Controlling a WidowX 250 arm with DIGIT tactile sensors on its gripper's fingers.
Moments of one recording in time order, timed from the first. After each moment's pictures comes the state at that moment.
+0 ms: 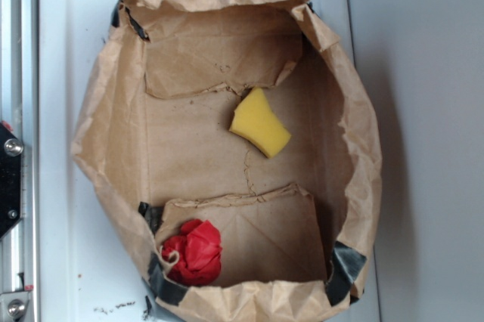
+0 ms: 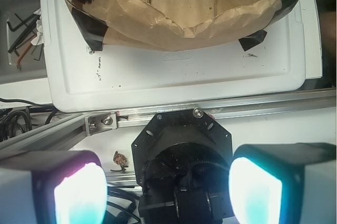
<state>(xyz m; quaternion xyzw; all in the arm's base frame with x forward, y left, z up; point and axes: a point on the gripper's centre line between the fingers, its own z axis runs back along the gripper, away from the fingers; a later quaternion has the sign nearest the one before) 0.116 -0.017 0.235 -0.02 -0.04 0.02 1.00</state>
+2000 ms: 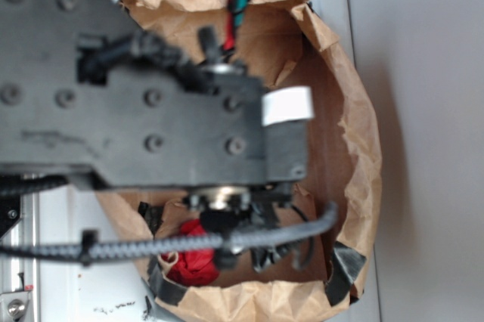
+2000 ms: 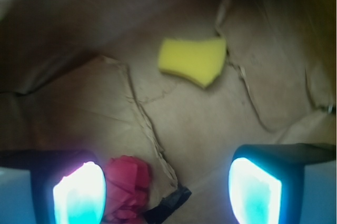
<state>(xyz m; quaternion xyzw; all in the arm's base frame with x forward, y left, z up) 0.271 -0.012 0.129 -0.03 -0.09 0.27 0.96</state>
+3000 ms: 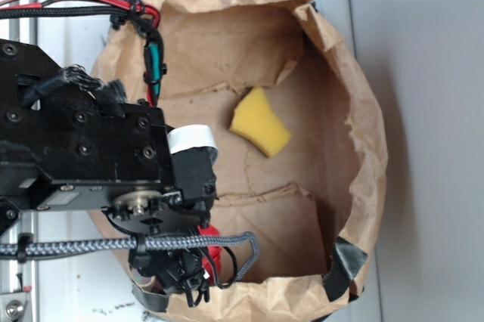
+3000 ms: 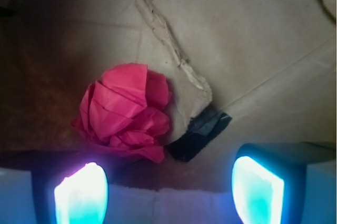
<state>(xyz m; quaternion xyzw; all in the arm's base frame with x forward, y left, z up) 0.234 -0.048 0.095 -0.16 -0.02 0.29 0.94</state>
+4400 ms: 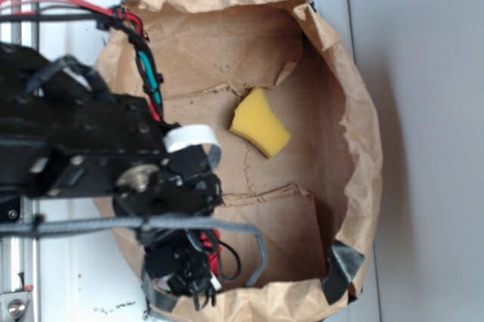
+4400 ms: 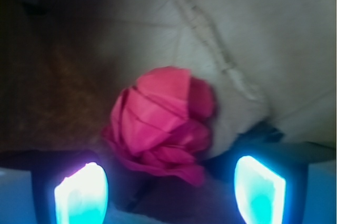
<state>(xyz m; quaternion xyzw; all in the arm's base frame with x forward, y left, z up) 0.245 -0.061 0.084 -0.24 -0.04 0.27 0.93</state>
